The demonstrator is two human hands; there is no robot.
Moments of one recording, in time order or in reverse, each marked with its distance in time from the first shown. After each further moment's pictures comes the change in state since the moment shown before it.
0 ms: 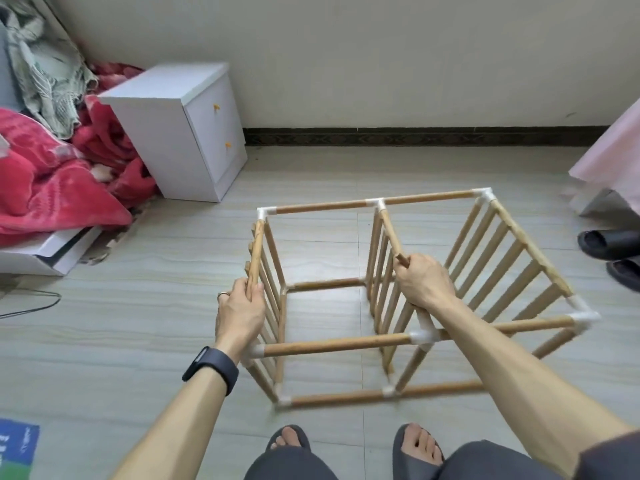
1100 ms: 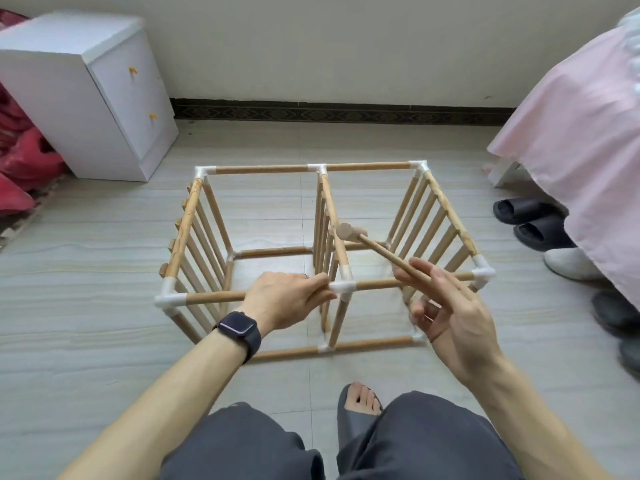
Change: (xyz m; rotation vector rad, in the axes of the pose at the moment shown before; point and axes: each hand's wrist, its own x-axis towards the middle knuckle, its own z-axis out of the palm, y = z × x) left_hand -0.054 0.084 0.088 0.667 -0.310 1.118; right_hand -0.163 0.064 -0.081 1.547 -0.041 0.173
